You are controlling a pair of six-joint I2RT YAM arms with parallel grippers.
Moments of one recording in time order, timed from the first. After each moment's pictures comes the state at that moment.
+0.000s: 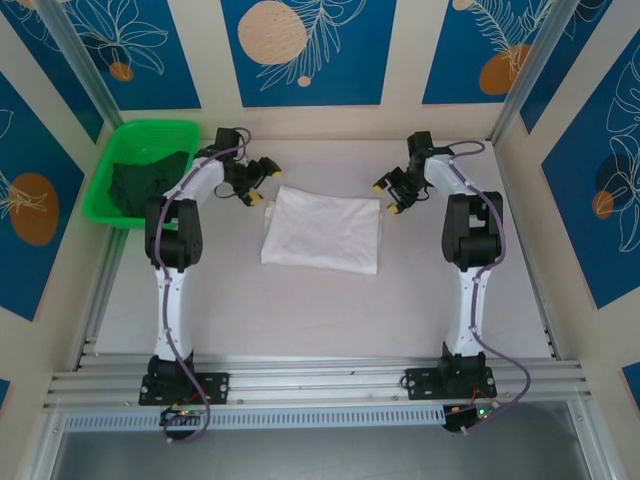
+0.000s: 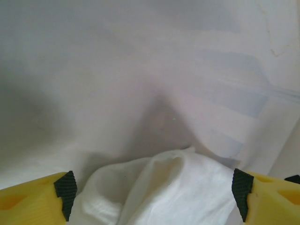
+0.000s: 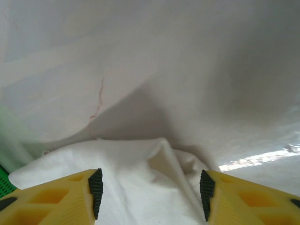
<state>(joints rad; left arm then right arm) -0.15 2.36 2.01 -0.72 0.52 -0.83 0.07 2.23 1.83 -0.88 -0.43 0.88</state>
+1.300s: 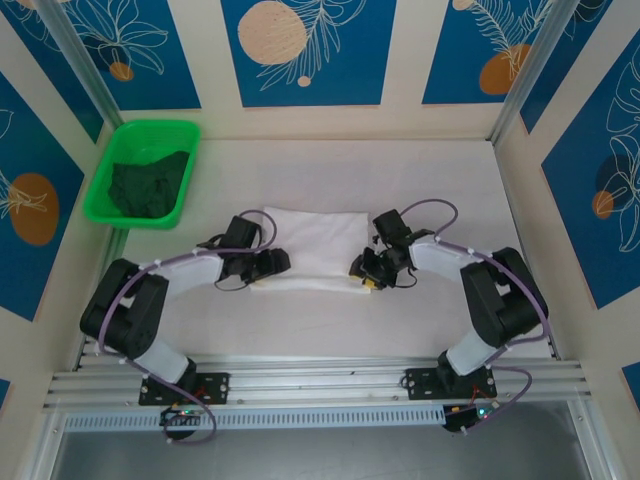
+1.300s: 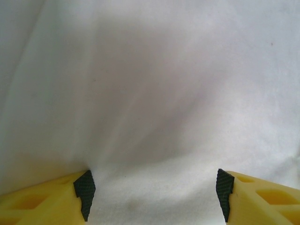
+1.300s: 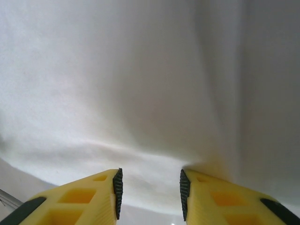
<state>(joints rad) -0.45 1.54 0.74 -0.23 0.29 -0.68 0.44 1.56 0.81 -0.48 -0.40 0.81</state>
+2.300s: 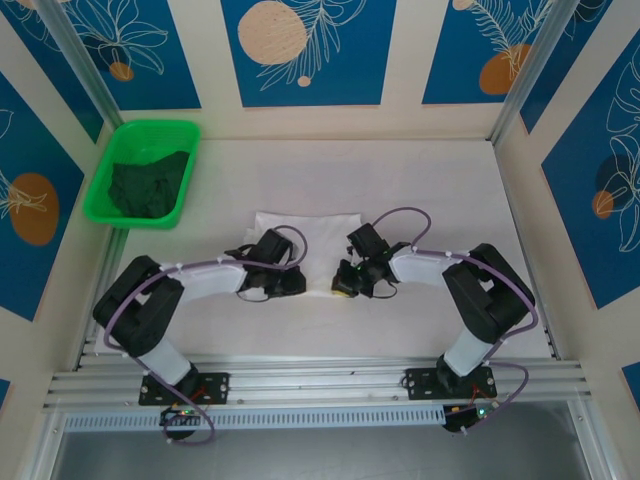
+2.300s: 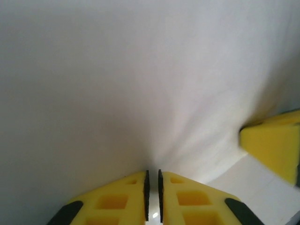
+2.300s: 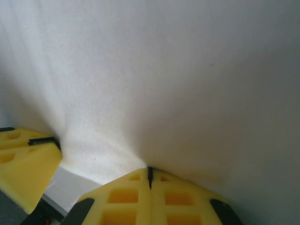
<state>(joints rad) -0.69 1.59 0.78 -0.25 0.30 -0.71 0.60 1.65 0.78 -0.29 -0.45 0.91</state>
